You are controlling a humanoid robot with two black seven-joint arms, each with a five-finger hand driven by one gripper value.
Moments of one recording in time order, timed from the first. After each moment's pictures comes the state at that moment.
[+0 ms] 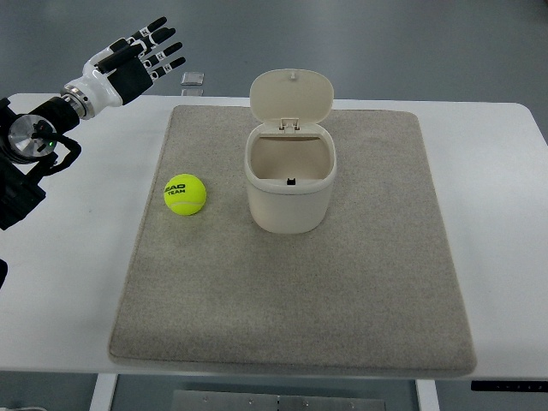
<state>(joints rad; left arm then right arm) -1.00 0.34 -0.69 -0.43 -0.16 -0.53 0.06 0.03 0.00 -0.05 0.21 0.04 -0.13 0.04</state>
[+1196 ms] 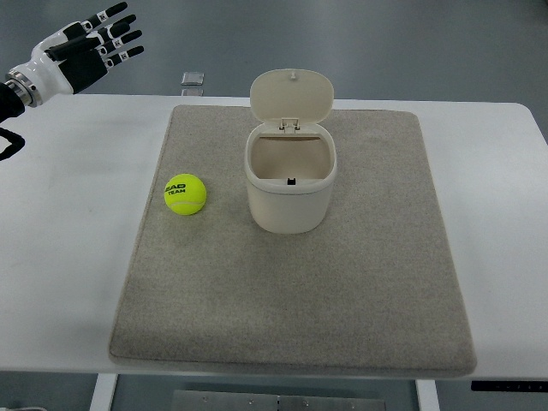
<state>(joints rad) -1.00 0.52 -0.67 -0.49 0.07 -0.61 0.02 0.03 0.00 -0.05 0.21 0.04 -0.13 0.04</state>
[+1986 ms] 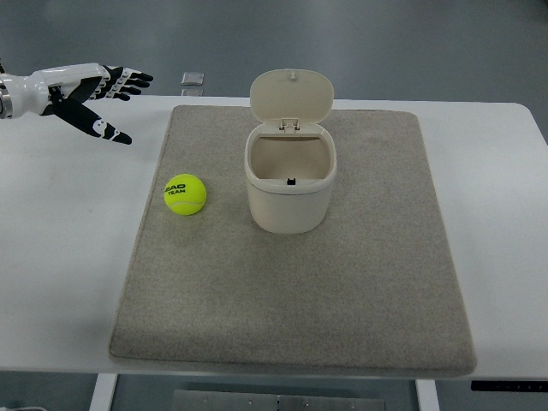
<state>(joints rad) -0.98 0.78 -0.54 -0.88 1.10 -0.58 -0.34 0.03 0.00 -0.05 0.21 0.04 -0.13 0.04</state>
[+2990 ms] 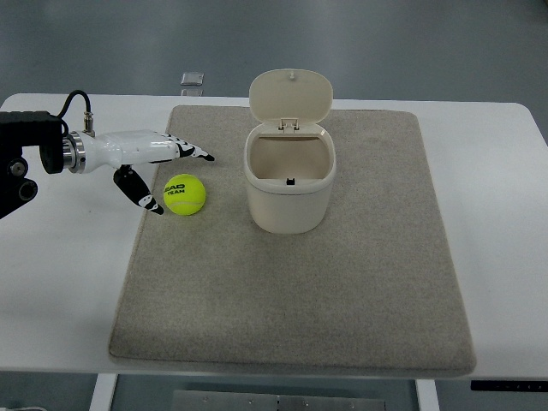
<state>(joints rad) -0.92 0.73 -0.40 -1.18 1.68 -0.24 -0.39 0.03 0.00 -0.05 0.21 0.04 -0.13 0.04</state>
